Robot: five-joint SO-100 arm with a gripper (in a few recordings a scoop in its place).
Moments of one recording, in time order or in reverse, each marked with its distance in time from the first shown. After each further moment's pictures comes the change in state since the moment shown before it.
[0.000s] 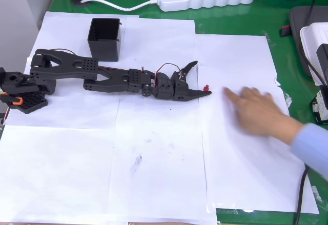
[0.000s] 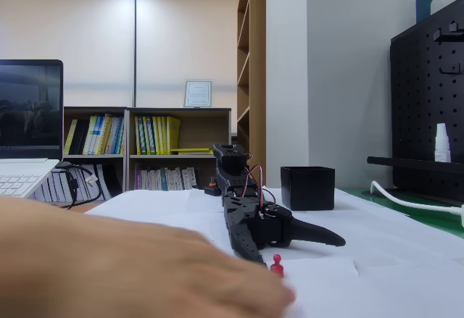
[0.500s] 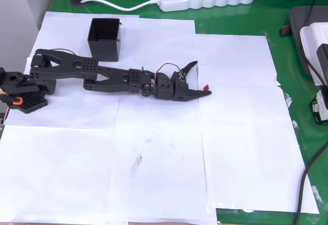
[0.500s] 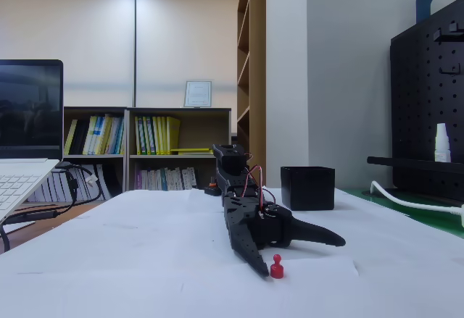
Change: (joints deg) arm 0.0 0.0 0.0 0.0 0.0
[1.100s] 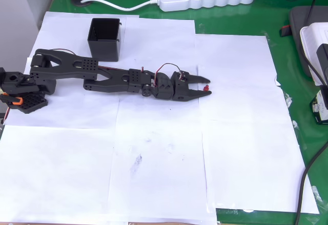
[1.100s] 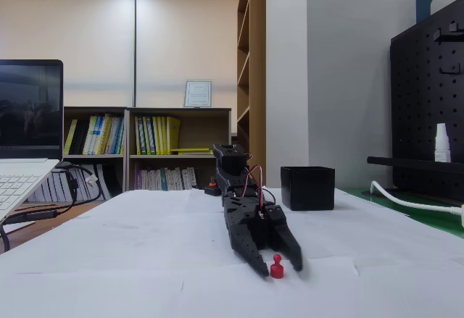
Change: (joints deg) arm 0.0 0.0 0.0 0.0 -0.4
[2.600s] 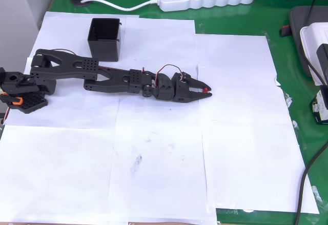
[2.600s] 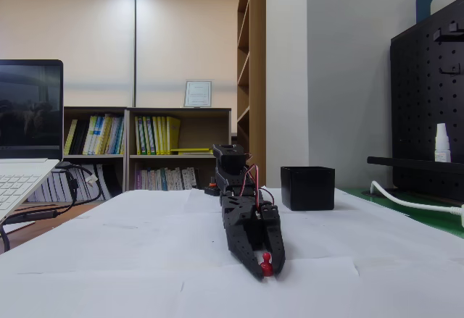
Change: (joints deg) arm -0.9 -1.8 0.7 0.2 2.1
